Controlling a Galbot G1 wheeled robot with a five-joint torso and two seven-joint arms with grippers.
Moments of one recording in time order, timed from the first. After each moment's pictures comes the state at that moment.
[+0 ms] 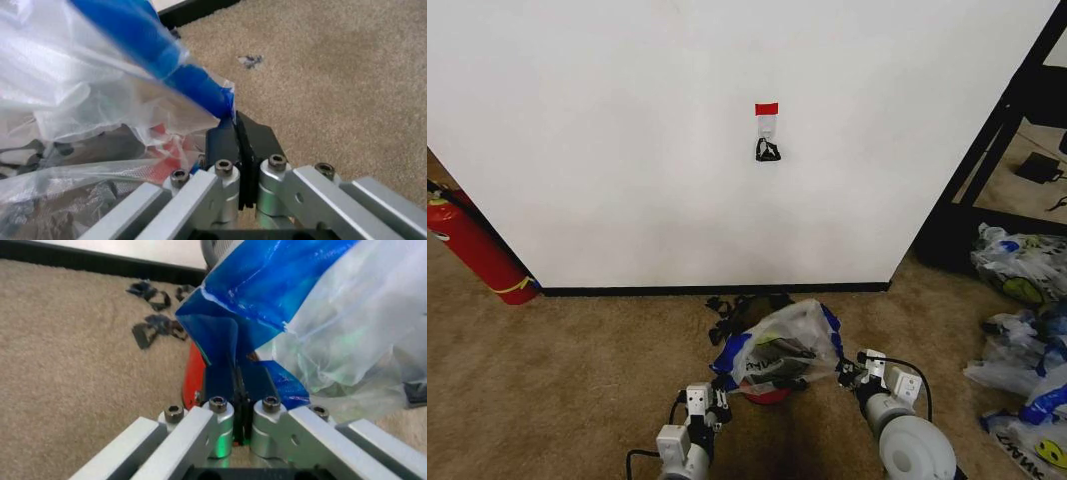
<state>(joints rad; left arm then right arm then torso) 1.46 -1.07 0.12 -2.03 -0.56 0.06 -0.53 -1.44 1.10 0.29 2.02 0.92 -0.38 0.58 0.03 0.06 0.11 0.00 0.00</state>
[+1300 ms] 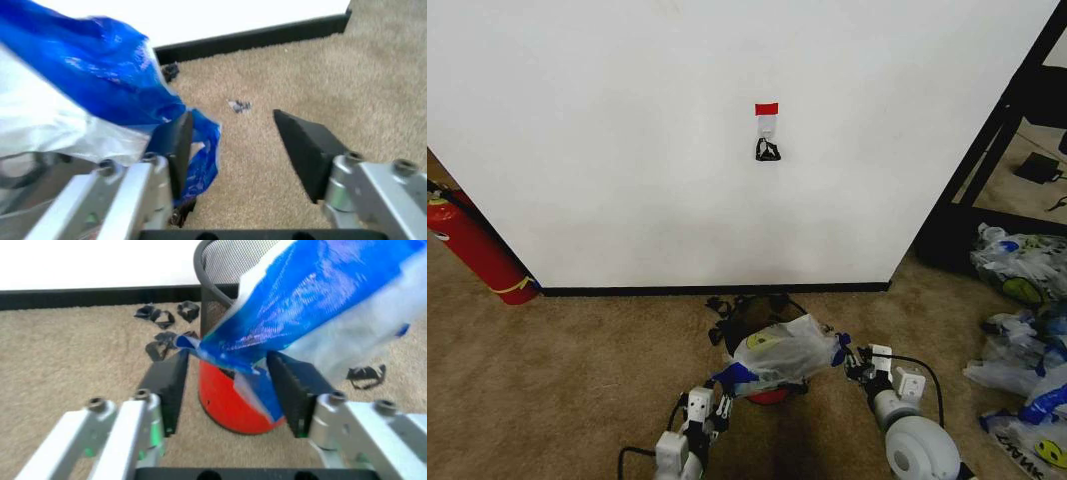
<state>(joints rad) 1.63 -0.98 0.04 -2.15 -0.37 0.06 -0.46 -1.48 1.03 0.30 2.02 0.72 -0.29 0.46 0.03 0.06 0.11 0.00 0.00</state>
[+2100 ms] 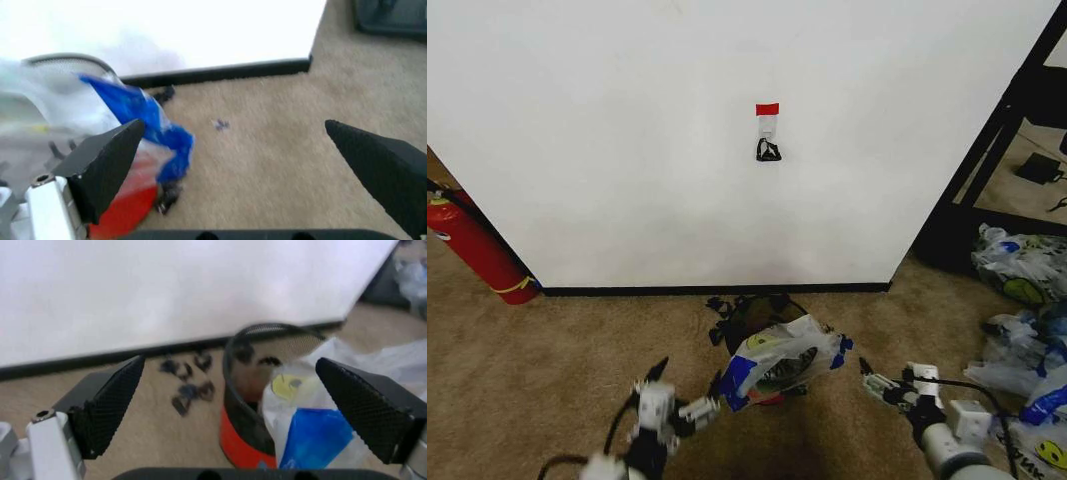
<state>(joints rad) 1.62 -0.77 -0.19 -2.49 -0.62 0.30 -0.52 -1.83 0.99 0.56 2.28 0.66 -0.24 0.37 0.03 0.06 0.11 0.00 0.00</state>
